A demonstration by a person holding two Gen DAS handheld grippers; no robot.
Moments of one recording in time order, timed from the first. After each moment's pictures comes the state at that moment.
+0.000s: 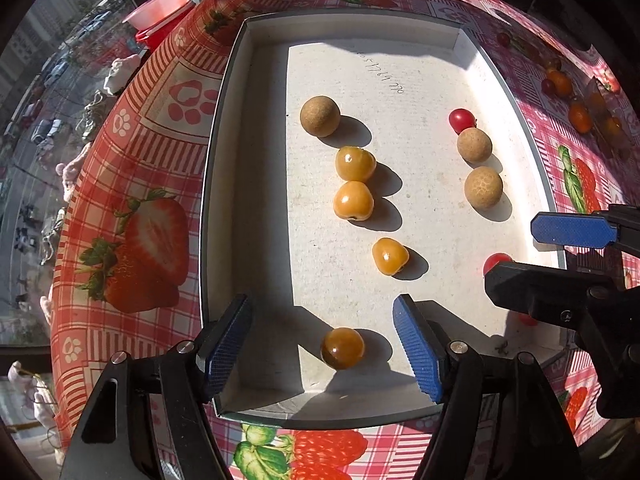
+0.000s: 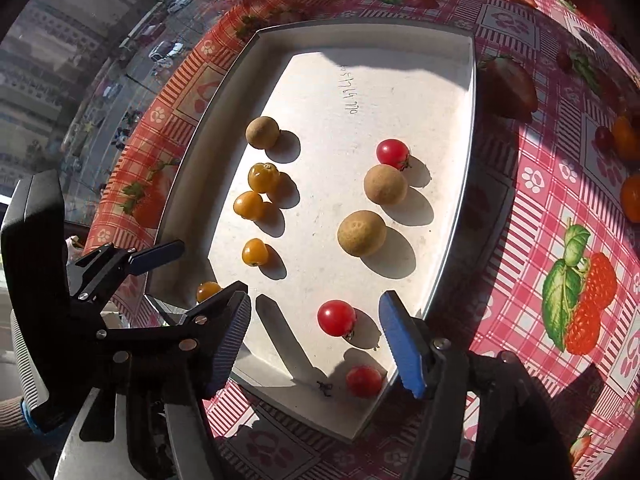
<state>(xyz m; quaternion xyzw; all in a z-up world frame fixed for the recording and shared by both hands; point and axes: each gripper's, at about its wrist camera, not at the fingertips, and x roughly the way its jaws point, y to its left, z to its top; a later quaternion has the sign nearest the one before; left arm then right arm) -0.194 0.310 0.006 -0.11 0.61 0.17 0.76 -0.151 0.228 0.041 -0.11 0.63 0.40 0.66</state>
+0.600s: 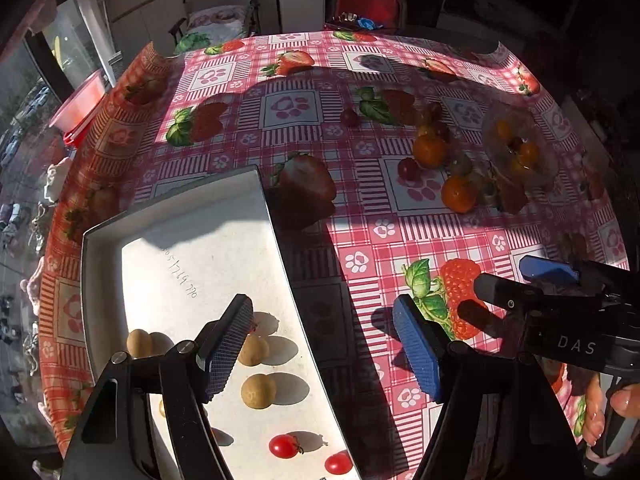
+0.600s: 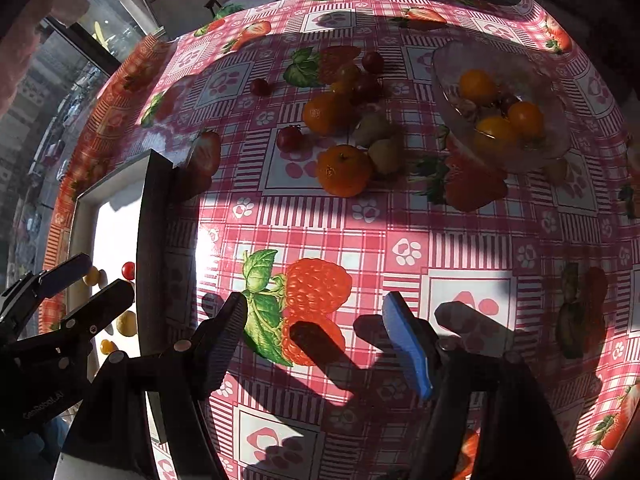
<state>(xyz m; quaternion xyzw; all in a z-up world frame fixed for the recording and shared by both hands) -0.055 0.220 0.061 -0.05 0.56 0.05 0.83 -0.038 0.053 0.048 0.00 0.61 0.19 0.77</state>
